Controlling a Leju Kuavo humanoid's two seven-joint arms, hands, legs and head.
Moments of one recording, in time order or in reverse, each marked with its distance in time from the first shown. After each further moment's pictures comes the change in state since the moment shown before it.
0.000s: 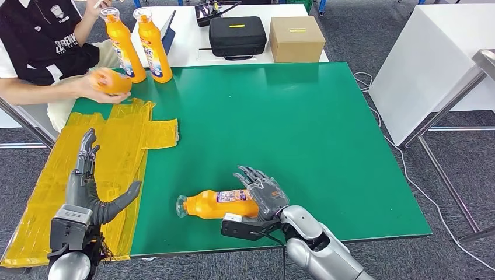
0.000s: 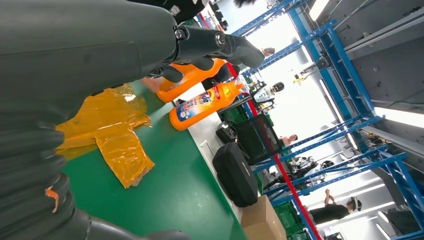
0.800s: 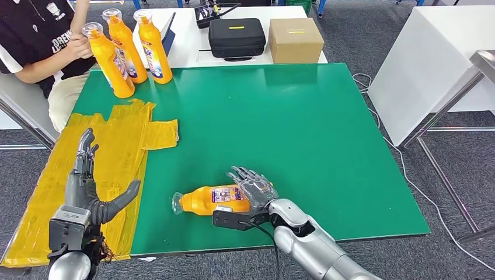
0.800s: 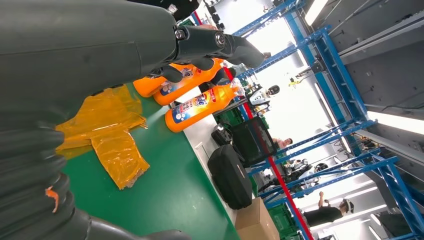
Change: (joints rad) left arm -0.001 -0.002 0.000 0.001 0.010 0.010 -0.011; right arm -0.126 0.089 0.036 0.265 -0.073 0.035 -0.002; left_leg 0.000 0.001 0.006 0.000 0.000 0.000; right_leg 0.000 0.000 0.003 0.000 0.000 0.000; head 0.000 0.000
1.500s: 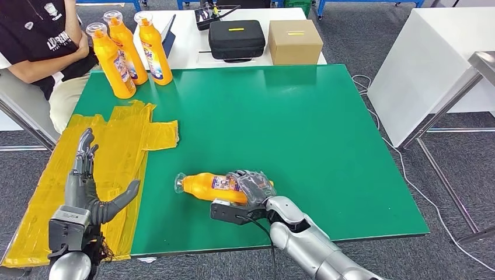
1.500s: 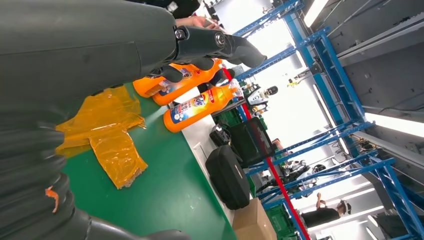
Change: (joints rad) left arm 0.001 0.000 -0.004 0.000 0.008 0.001 0.004; right arm -0.027 0.044 -0.021 0.088 -0.038 -0.091 -0.042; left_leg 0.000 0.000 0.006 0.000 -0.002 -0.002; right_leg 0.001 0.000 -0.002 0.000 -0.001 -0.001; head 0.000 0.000
